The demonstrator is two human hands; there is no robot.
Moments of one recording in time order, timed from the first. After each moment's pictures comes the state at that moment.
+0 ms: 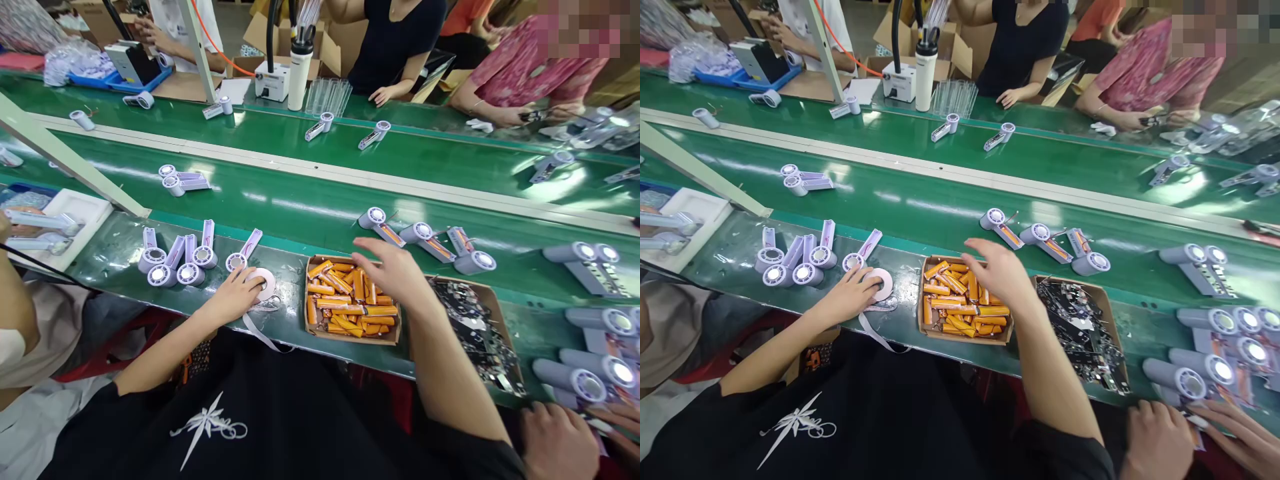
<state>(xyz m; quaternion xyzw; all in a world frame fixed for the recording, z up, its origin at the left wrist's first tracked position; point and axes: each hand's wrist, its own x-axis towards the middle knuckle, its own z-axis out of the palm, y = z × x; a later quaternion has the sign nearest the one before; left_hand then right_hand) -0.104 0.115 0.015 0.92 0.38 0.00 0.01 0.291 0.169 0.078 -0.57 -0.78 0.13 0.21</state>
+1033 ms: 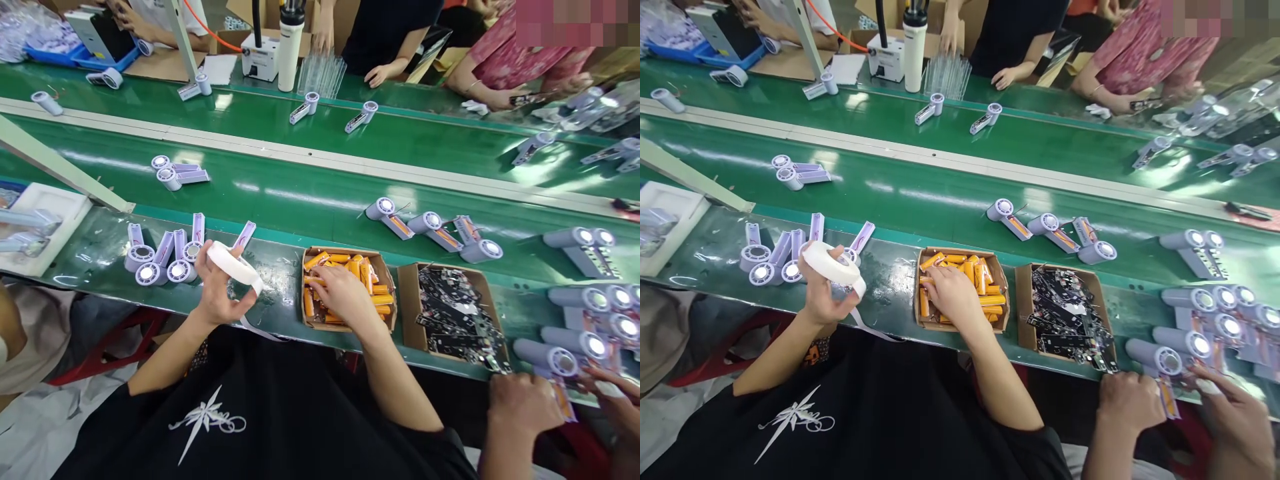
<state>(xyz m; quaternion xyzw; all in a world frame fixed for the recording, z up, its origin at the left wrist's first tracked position) -0.100 0.112 0.041 0.80 0.46 0.39 0.02 0.207 0.109 0.049 -0.58 -0.79 0.17 0.10</state>
